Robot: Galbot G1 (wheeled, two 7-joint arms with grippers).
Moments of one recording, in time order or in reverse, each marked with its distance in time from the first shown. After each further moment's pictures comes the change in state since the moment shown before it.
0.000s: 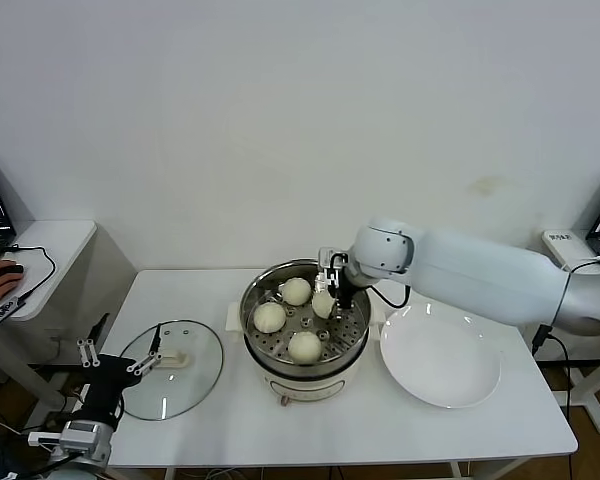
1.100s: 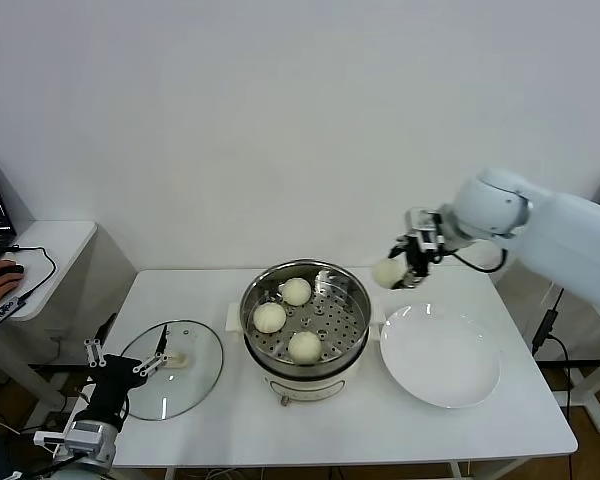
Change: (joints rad) left arm 0.001 0.012 0.020 -0.008 0.003 0.005 0.000; right arm 0.139 -0.284 0.072 0.112 -0.130 0.188 -0.248
